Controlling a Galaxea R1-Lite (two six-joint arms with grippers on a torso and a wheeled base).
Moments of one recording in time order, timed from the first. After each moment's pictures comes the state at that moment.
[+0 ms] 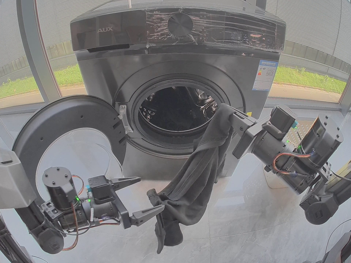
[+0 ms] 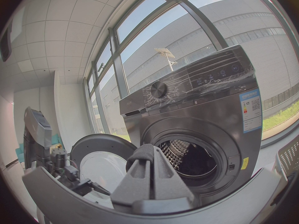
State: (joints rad) left arm -0.49 1.87 -0.16 -1.54 -0.45 0.01; right arm 0.70 1.76 -0.60 -1.46 0.00 0.11
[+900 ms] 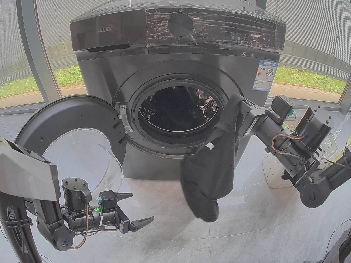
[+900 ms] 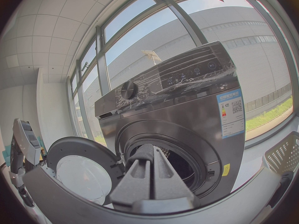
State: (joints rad) left arm -0.38 2.13 -0.16 -1.54 -0.42 0.20; right arm 0.57 1.83 -0.69 -1.44 -0.06 0.13
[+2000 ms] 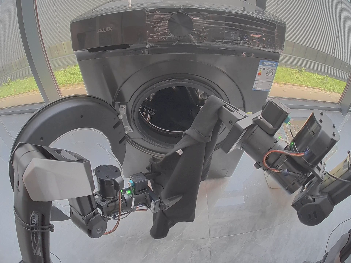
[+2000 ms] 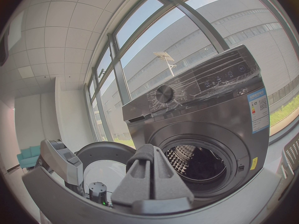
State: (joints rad) left arm -0.48 2.32 -0.55 -1.55 -0.41 0.16; right arm 0.76 1.80 -0.67 -1.47 -0.05 0.13
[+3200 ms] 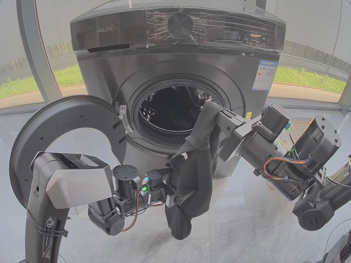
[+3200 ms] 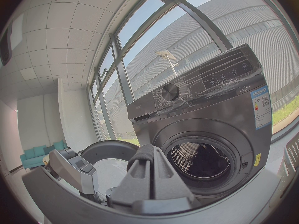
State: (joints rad) left arm -0.54 2.44 -0.75 -1.55 -0.36 0.09; right arm 0.79 1.79 -0.64 -1.48 -0.06 0.13
